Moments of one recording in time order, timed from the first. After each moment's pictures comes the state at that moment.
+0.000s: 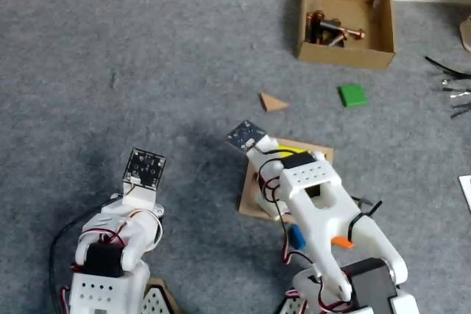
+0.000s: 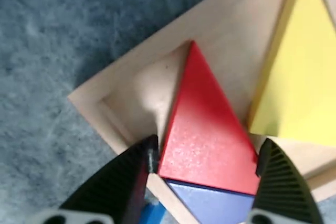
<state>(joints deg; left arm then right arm) -0.5 -103.7 95.9 71.6 -4.7 -23.9 -15.2 53.1 54.6 30.4</state>
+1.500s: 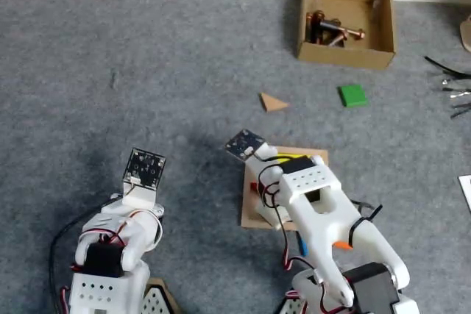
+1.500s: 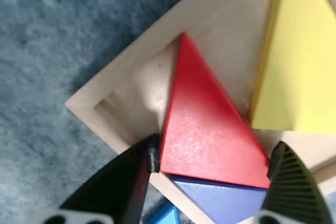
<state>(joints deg) -0.5 -103.7 95.9 71.6 -4.7 -24.8 -16.0 55.5 58.4 30.9</state>
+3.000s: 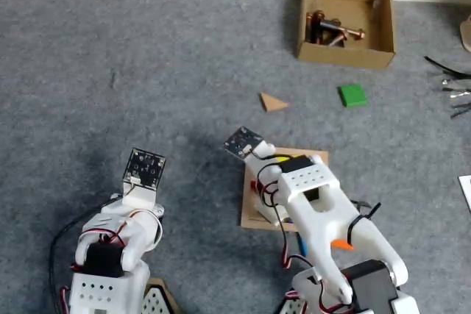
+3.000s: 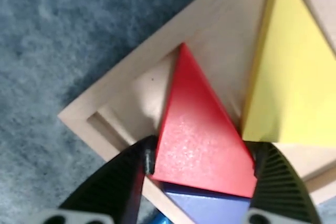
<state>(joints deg) -0.5 -103.7 95.9 71.6 -4.7 -25.0 -15.2 54.6 55.2 31.0</state>
